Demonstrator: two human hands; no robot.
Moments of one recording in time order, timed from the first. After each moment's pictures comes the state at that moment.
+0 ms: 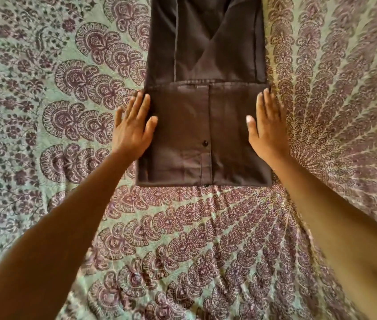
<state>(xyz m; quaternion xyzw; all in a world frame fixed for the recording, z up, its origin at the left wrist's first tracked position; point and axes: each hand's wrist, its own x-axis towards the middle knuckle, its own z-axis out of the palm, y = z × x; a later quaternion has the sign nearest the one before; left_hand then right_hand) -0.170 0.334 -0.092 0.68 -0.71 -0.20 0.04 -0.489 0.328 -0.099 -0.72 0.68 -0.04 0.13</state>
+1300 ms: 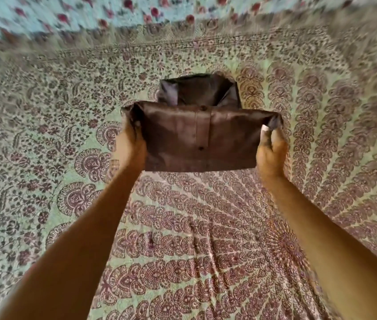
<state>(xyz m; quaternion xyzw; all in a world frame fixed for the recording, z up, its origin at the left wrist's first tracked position) -0.204 0.216 0.007 0.75 -0.51 -0.23 0.37 -0.467 0.232 -0.005 -0.47 0.67 -0.51 0.24</state>
